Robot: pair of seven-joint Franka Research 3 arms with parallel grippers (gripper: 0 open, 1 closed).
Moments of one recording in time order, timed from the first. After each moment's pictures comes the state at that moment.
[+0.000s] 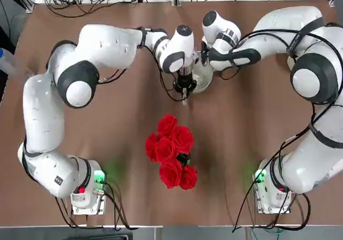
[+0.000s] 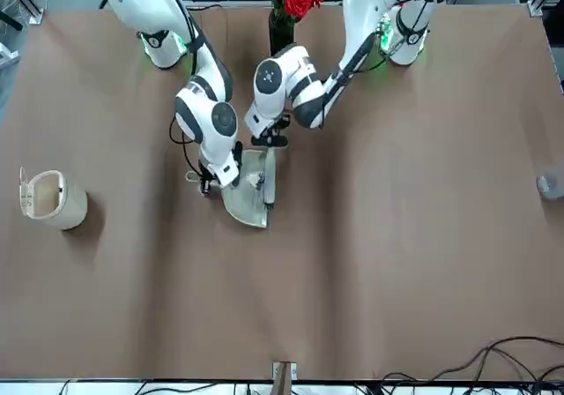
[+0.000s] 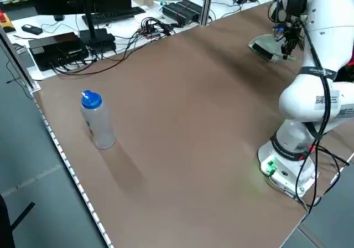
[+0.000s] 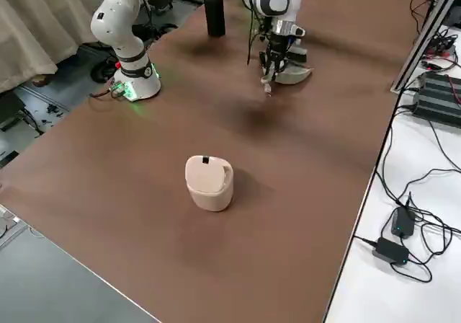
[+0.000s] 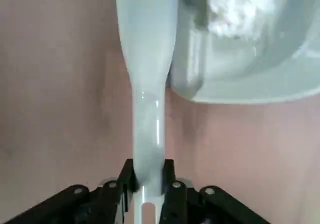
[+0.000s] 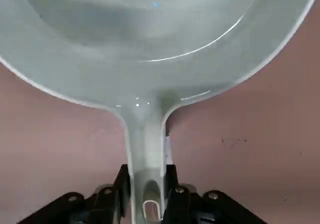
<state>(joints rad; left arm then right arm) -0.52 0.68 -0.52 -1.64 0.14 2.15 -1.02 0.38 0.45 0.21 -1.95 -0.52 2.10 -0.59</state>
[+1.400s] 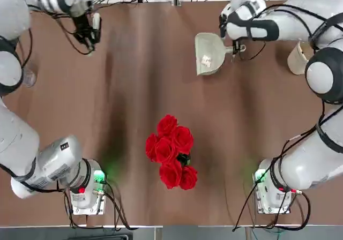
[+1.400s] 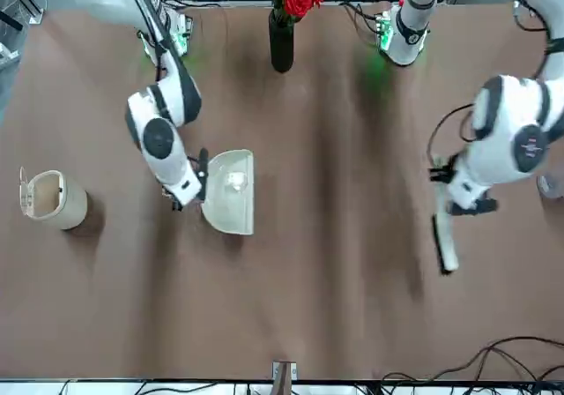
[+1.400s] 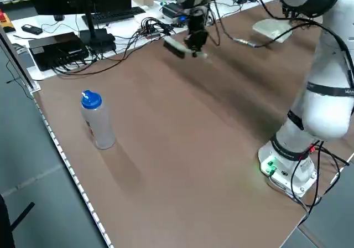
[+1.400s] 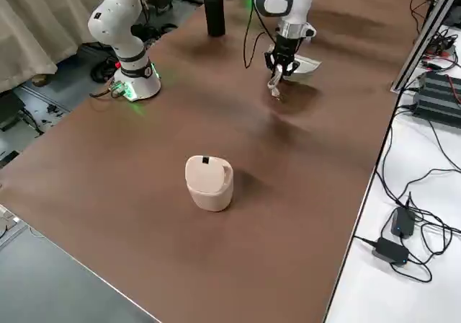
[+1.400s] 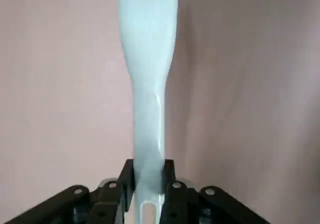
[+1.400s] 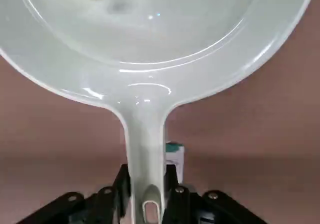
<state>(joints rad) 0.57 0.26 -0.60 -1.94 0.14 1.91 -0.11 0.27 0.30 0.07 -1.93 -0.22 2.11 -1.04</state>
